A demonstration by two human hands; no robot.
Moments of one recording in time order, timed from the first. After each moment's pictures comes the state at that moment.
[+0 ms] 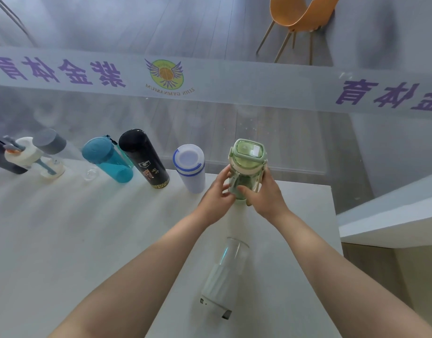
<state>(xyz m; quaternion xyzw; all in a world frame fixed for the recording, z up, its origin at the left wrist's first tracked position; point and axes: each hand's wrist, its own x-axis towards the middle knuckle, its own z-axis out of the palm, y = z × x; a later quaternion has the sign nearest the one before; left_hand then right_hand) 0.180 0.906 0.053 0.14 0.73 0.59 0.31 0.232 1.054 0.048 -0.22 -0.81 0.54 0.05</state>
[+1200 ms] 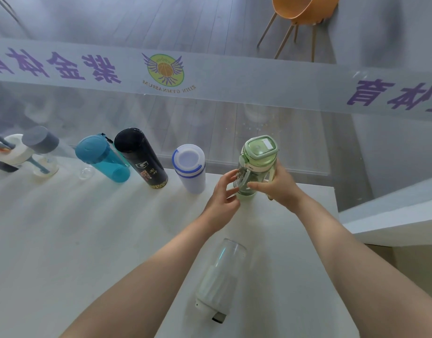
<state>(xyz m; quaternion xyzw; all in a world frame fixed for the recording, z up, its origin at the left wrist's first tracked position) 0.184 0.910 0.040 0.12 0.72 0.61 0.32 0.206 1.099 0.054 -0.20 -0.75 0.63 -0.04</state>
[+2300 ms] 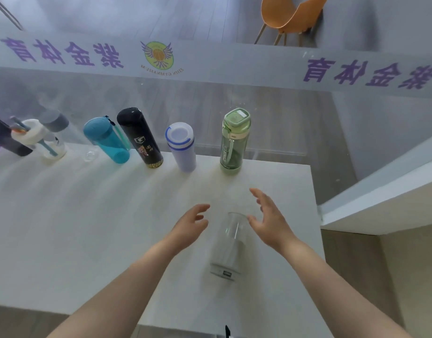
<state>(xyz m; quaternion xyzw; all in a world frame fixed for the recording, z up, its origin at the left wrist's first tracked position) 0.290 0.821 0.017 0.08 0.81 0.46 0.35 0.388 1.042 0.043 -0.17 -0.87 0.46 -0.03</state>
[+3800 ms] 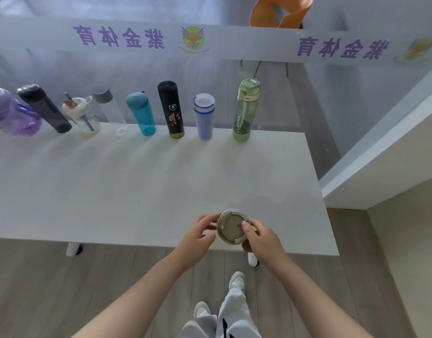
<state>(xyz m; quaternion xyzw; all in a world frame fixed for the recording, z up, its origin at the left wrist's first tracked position) 0.470 0.668 0.046 0.20 0.75 0.54 0.31 0.562 0.840 0.064 -0.34 -0.76 0.56 -0.04</state>
